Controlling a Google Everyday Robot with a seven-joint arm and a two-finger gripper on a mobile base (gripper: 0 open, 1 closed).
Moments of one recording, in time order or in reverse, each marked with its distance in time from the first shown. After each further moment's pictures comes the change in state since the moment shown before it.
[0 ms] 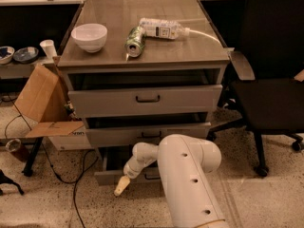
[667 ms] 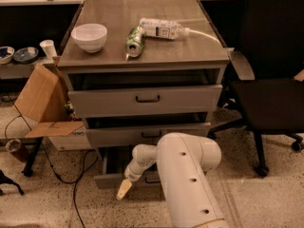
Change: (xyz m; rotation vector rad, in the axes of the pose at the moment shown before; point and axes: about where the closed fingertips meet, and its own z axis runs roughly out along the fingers) arm 0.020 0.011 -0.001 -0.013 0.059 0.002
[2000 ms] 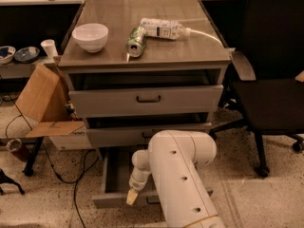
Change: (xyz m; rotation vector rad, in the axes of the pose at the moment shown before) arm 0.059 0.028 0.004 -0.053 0.205 0.008
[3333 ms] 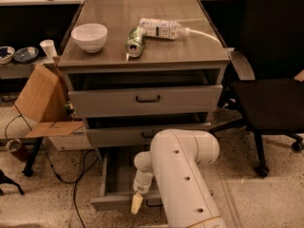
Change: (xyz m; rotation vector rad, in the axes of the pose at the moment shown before) arm 0.029 0.023 0.001 -0.057 0.072 -0.060
